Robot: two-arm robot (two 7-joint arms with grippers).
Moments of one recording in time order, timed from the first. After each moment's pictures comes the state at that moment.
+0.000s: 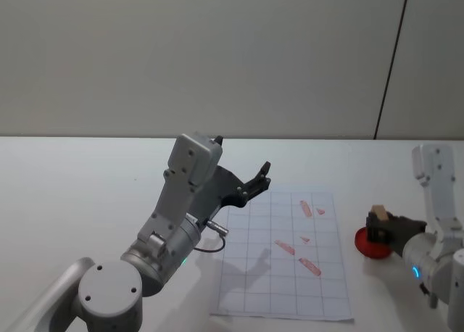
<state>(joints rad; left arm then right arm) -0.24 0.38 0.45 -1.63 -0.20 0.01 -0.01 0.25 0.06 -0.22 -1.48 0.21 0.60 -0.09</state>
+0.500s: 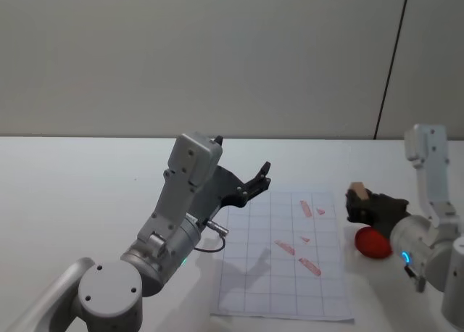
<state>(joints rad) -0.24 0.38 0.45 -1.63 -0.20 0.01 -0.01 0.26 0.05 -0.22 -1.52 0.23 0.56 0.00</state>
